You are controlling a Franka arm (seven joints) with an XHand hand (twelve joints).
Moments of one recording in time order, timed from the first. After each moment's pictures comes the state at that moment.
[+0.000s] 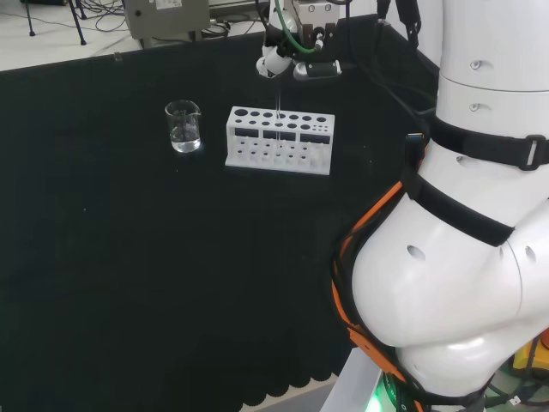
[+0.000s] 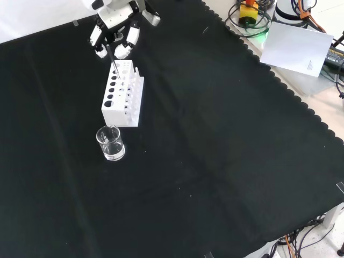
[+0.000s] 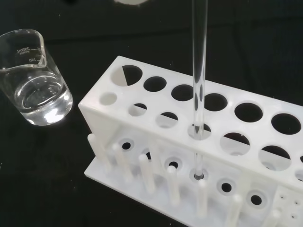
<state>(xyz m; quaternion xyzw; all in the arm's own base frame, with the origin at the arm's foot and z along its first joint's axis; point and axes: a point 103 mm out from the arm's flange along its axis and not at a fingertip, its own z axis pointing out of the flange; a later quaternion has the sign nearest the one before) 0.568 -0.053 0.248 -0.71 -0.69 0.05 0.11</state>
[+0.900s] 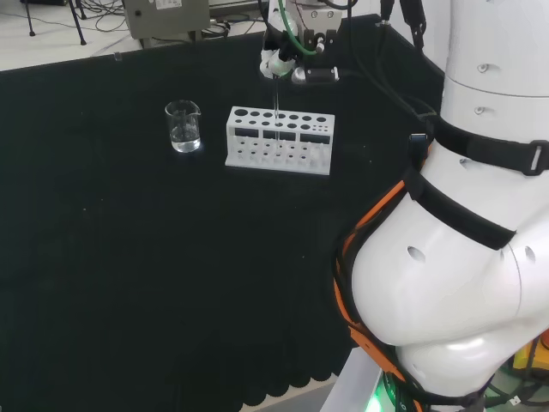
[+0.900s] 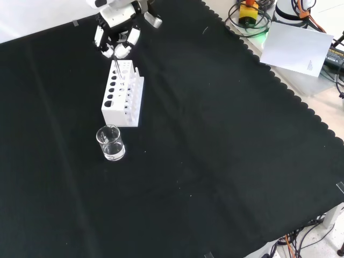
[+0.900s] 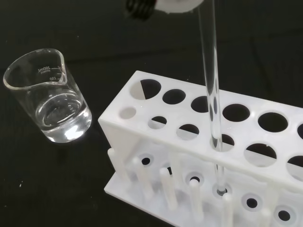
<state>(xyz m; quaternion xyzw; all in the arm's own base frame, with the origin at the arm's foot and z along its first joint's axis) 0.566 -0.047 0.245 -0.71 -0.70 0.00 0.10</state>
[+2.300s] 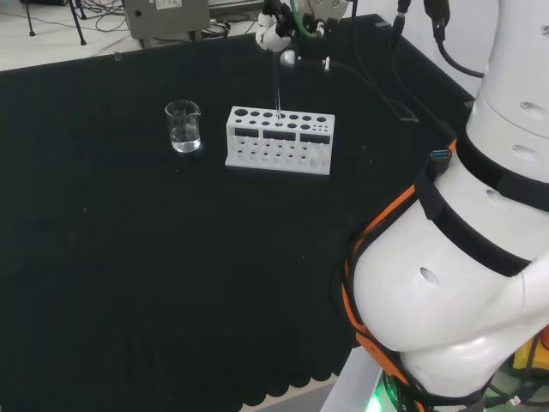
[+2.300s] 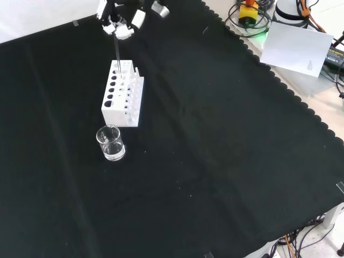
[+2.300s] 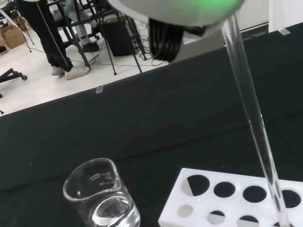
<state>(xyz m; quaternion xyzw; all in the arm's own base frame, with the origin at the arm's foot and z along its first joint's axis) 0.552 -0.025 0.303 -0.73 -0.66 -0.14 0.06</state>
